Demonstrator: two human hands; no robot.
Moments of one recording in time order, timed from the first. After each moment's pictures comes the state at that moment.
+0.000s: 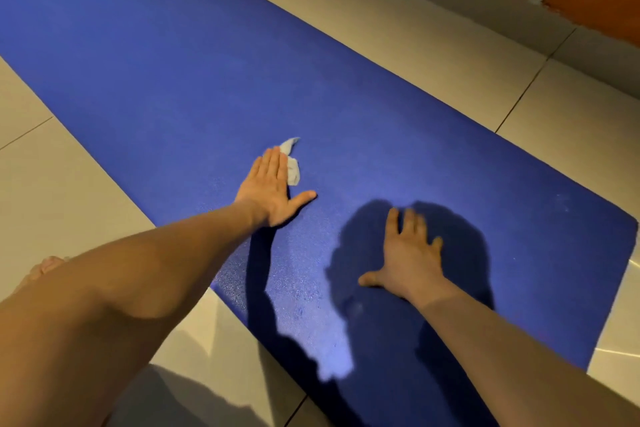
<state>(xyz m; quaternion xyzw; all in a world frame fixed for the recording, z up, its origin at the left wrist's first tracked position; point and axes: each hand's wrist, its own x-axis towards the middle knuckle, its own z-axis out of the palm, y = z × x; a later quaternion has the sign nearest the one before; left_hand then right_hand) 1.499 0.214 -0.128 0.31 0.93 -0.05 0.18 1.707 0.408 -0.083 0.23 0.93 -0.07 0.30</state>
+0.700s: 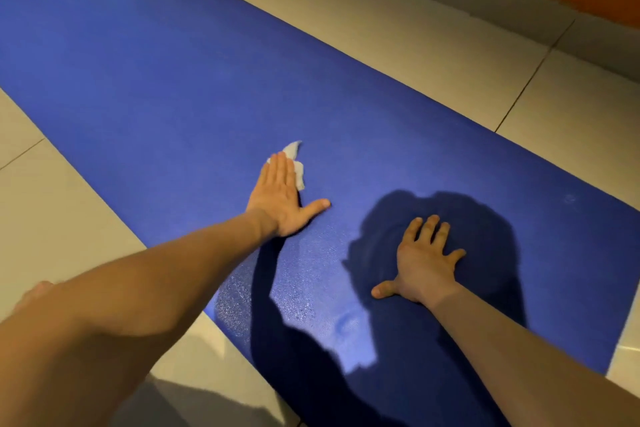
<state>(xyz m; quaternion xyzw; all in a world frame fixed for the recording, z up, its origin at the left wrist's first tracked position) 1.499 0.255 -0.132 0.32 0.93 -0.06 0.15 1.703 0.444 -0.101 0.27 0.89 -0.09 0.35</state>
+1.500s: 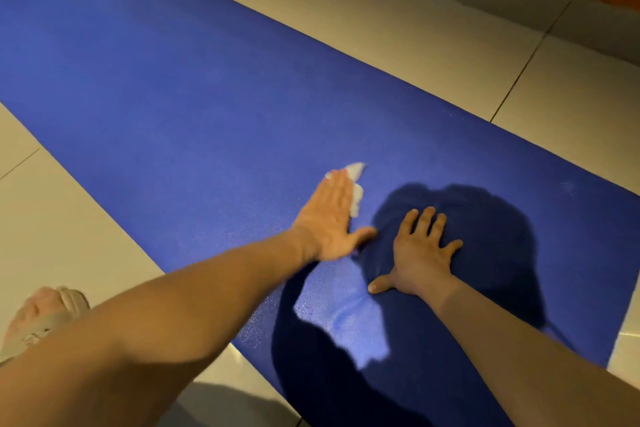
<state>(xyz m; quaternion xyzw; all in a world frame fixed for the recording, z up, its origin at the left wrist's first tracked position) 1.566 0.314 -0.132 0.49 0.85 0.08 0.15 1.703 0.446 -0.103 0.28 0.89 -0.11 0.34</state>
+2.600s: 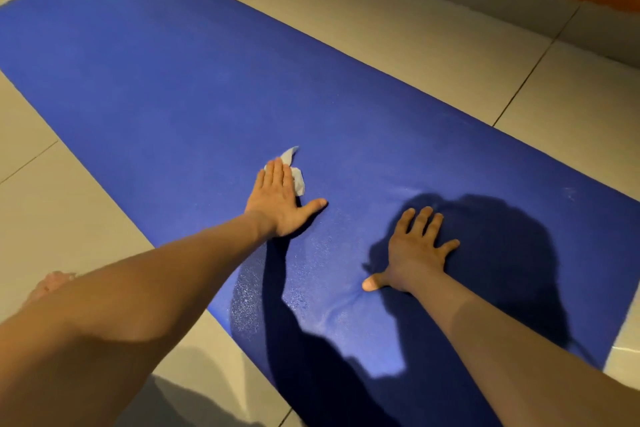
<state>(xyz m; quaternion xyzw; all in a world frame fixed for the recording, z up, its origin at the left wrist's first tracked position) 1.520 0.258 -0.120 0.27 0.94 -0.06 0.19 1.700 0.448 -0.107 0.28 0.89 -0.11 0.34</state>
